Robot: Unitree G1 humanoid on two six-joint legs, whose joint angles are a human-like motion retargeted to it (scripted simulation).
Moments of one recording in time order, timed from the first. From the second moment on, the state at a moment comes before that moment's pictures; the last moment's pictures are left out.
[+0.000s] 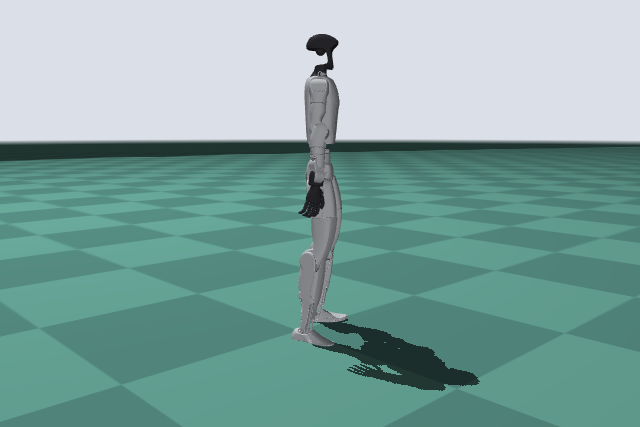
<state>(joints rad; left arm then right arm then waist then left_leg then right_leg) 0.12 0.08 0.38 1.50 0.33 0.02 -0.22 0.03 -0.24 -0.05 1.56 -0.75 -0.01 0.17 0.02 0.00 -0.06 -0.05 0.02 0.20 0.06 -0.21 -0.06 0.02 -0.17 -0.44 0.02 -0.06 0.11</state>
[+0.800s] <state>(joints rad) -0.38 0.57 0.42 1.46 0.17 0.04 -0.19 0.16 -0.58 -0.45 1.69 -0.34 -0.21 -0.14 -0.03 -0.06 0.52 -0.29 0.19 0.32 0.02 -0.02 -0.15 -0.32 -0.15 -0.22 0.02 0.12 0.13</state>
